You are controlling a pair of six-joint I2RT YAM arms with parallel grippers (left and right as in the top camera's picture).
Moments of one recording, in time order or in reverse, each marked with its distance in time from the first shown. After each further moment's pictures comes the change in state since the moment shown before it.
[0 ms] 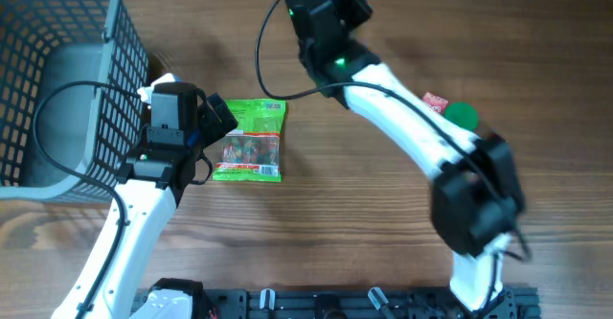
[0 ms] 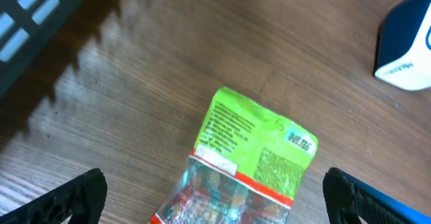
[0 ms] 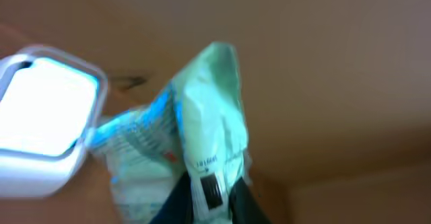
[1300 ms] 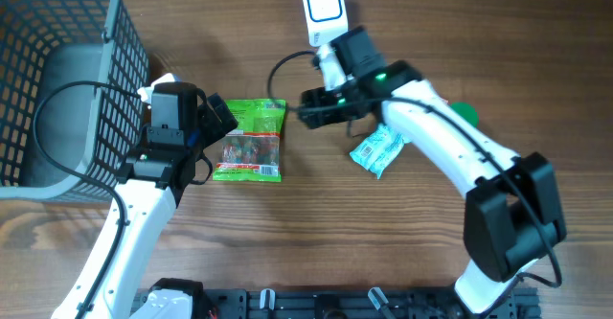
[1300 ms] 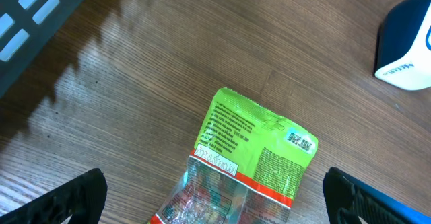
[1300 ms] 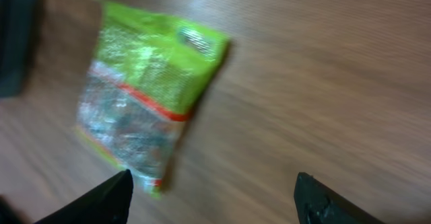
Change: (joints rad) left arm 0.000 0.000 0.000 0.000 0.000 0.000; right arm -0.064 -0.141 -0.289 -0.416 -1.203 0.766
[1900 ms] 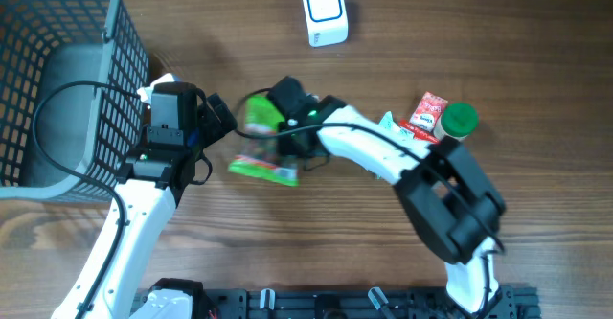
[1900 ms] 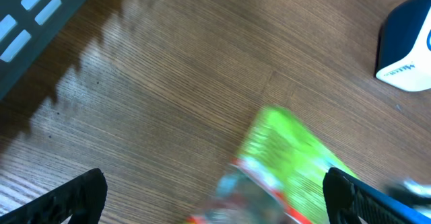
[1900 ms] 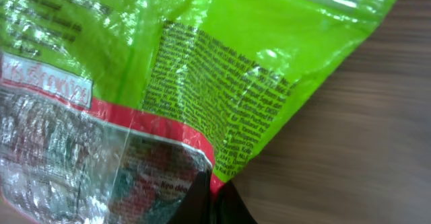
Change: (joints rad) left arm 0.001 0.000 0.000 0.000 -0.003 0.000; right arm 0.197 0.193 0.001 -0.002 0.260 0.472
